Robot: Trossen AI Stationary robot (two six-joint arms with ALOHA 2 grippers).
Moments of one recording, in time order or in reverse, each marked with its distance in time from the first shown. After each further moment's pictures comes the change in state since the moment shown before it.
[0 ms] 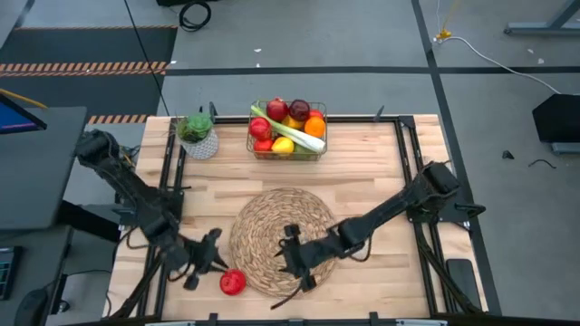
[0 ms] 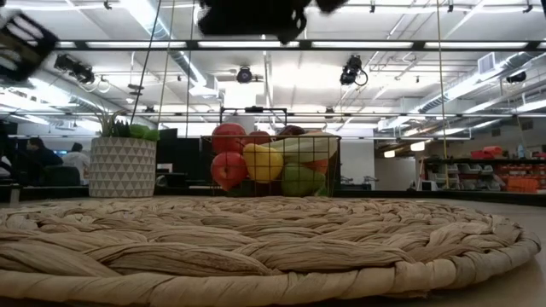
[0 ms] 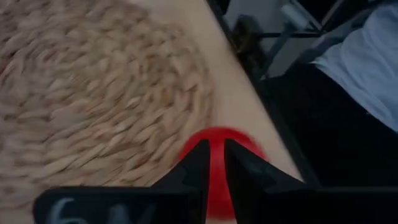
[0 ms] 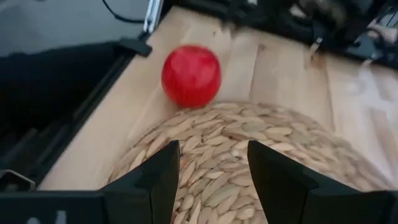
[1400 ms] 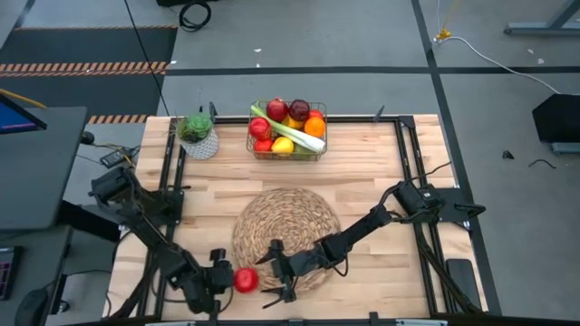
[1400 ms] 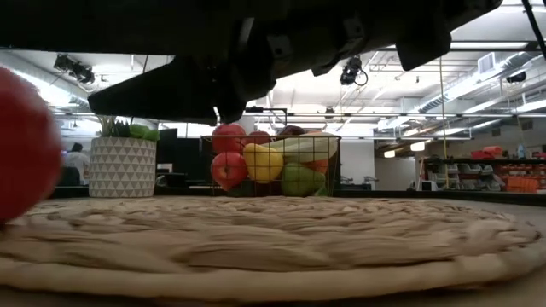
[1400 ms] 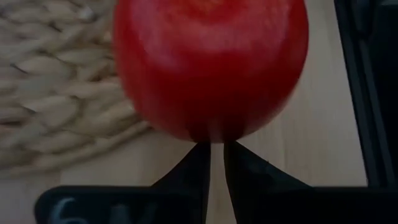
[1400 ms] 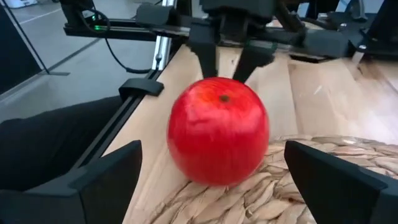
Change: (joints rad) left arm -0.061 0.539 0.337 -0.267 -0.058 -0.373; right arm 0.006 0.322 0.024 0.548 -0.032 0.105
